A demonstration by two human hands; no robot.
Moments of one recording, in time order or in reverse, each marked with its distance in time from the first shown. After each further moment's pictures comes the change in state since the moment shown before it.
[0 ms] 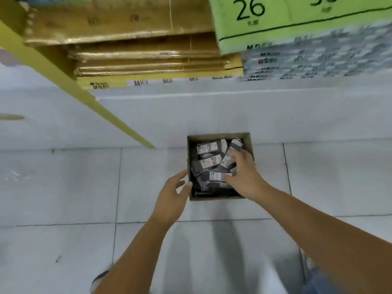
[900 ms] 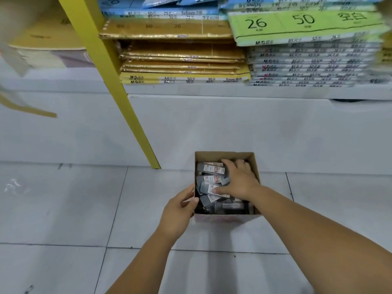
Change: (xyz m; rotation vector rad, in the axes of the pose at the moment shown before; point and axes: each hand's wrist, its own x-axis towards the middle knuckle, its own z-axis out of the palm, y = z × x) left_hand 0.007 -0.030 0.012 -0.173 -0.049 0.202; right_hand 0.050 0.005 0.015 -0.477 0.083 -0.185
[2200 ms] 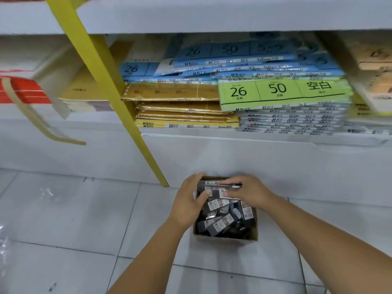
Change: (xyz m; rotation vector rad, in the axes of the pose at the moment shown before) left_hand 0.023 0.085 0.009 0.351 0.153 0.266; right_hand -0.016 -0.006 -0.088 0.597 -0.108 -0.166
